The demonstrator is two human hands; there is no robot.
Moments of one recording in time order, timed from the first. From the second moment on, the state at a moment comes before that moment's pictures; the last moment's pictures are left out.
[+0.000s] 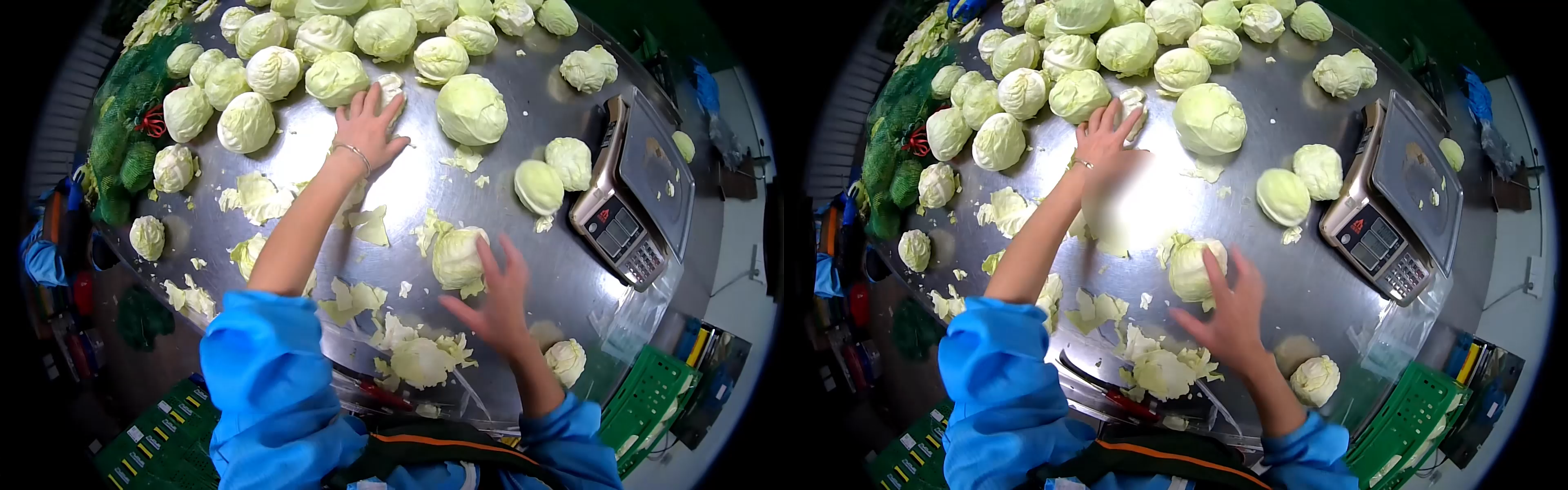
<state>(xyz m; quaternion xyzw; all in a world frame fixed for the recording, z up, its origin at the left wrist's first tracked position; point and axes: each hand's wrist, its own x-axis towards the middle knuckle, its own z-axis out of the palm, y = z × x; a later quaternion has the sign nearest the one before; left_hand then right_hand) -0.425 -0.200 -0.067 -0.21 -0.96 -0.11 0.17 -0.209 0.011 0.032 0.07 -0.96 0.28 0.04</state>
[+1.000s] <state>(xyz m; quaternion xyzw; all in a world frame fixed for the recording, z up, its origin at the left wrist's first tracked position) -0.192 -0.331 0.010 0.03 -0.87 -0.50 -0.04 -0.097 0.008 -0.033 0.01 -0.84 0.42 -0.34</state>
